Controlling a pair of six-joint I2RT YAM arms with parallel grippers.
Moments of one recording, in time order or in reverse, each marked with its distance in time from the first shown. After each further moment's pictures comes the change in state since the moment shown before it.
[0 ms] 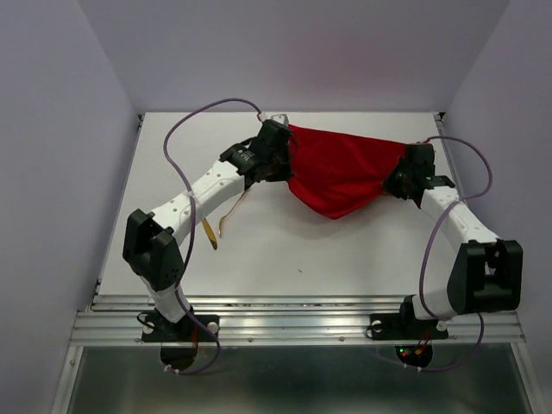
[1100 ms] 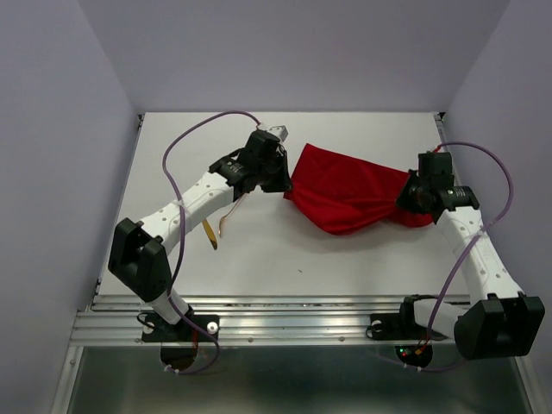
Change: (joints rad) left arm 0.030 -0.113 -0.171 0.132 0.222 0.051; right arm 0.000 -0.306 0.050 -0.389 0.033 -0.136
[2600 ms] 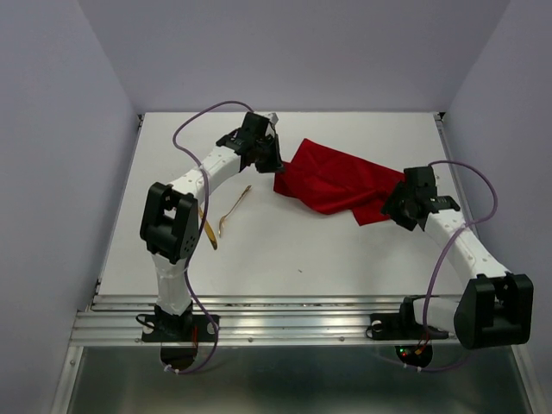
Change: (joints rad) left arm 0.192 0.342 0.220 0.041 0.137 0.053; right arm 0.027 0.070 -0.196 0.164 0.045 0.103
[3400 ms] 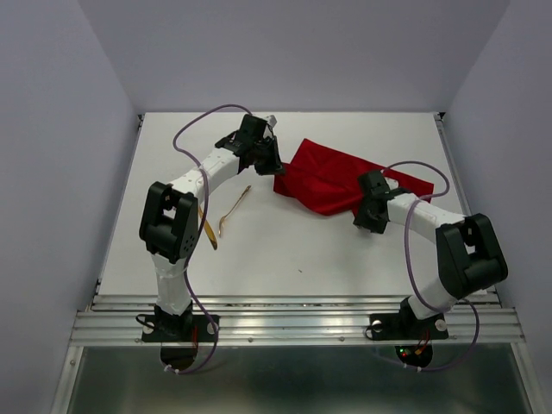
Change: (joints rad) left arm 0.011 0.001 -0.036 0.037 0.047 -0.017; right arm 0.254 0.323 0.035 0.063 0.137 0.087
